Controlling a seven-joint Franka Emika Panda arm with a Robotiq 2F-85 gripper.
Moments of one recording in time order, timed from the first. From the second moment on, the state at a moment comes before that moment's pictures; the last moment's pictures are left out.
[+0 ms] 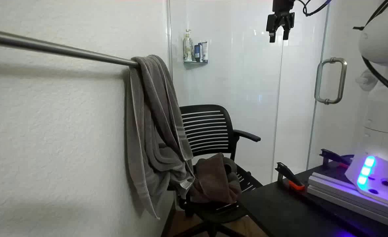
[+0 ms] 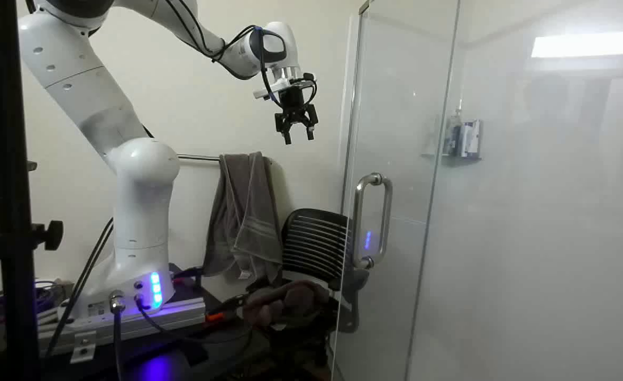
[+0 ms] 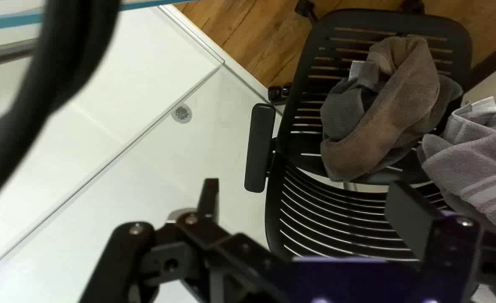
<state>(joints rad) -0.04 -0.61 -0.06 -2.35 -0.22 1.96 -0.20</state>
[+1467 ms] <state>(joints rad) 0.34 -0.45 0.15 -2.41 -0.05 1.97 -0.37</state>
